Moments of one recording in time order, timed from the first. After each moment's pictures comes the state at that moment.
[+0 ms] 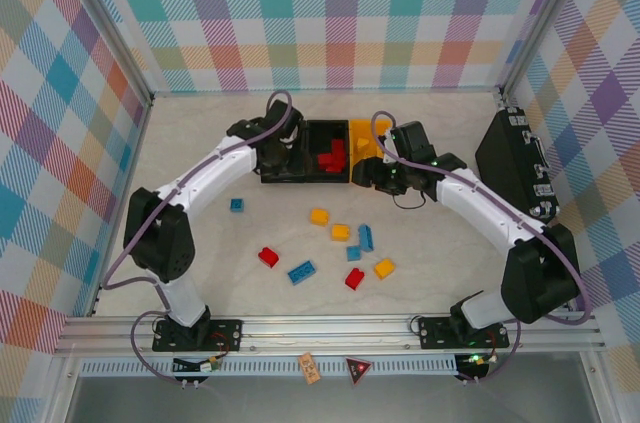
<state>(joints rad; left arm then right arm) -0.52 1.73 1.49 -0.89 0.02 -0.55 0.47 1.45 1.10 -0.53 -0.37 0.59</state>
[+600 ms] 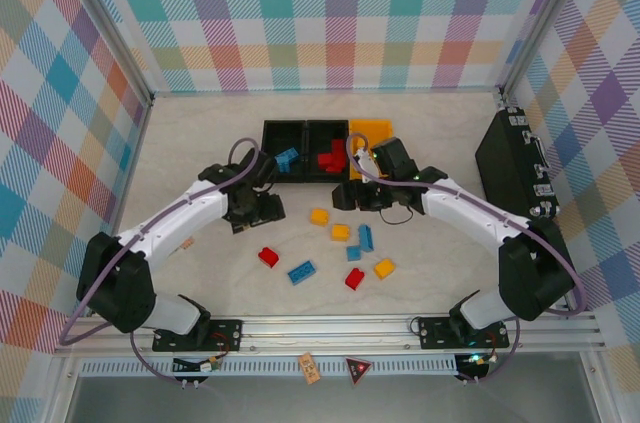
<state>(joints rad) -0.53 1.40 1.05 -0.98 -0.01 -0.81 0.58 1.47 1.01 -0.43 -0.52 0.48</state>
